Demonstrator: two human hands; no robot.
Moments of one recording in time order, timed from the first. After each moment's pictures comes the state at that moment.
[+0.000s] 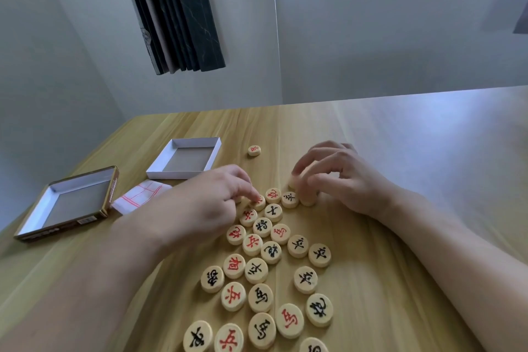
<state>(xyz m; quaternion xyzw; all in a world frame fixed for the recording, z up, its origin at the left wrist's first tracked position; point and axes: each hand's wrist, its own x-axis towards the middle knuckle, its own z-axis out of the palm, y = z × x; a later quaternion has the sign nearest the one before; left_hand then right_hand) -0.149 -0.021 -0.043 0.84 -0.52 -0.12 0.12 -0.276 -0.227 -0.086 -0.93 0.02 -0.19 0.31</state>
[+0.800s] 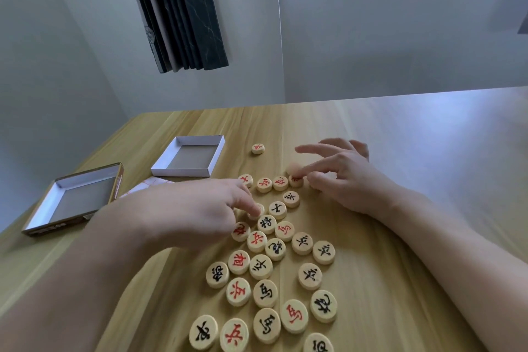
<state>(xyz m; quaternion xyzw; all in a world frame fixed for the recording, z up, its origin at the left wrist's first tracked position) -0.152 -0.010 -0.032 0.84 -0.50 -0.21 0.01 -0.272 -0.227 -0.092 -0.95 0.09 -0.19 0.23</state>
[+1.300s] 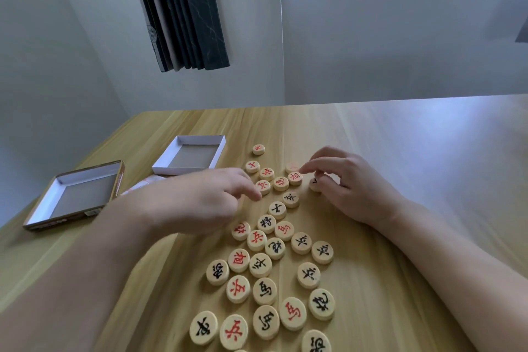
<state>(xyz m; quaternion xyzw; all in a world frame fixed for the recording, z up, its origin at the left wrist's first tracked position) -0.149 -0.013 -0.026 0.83 -0.50 -0.23 0.08 -0.281 -0.220 -0.095 -0.93 0.08 -0.23 0.28</state>
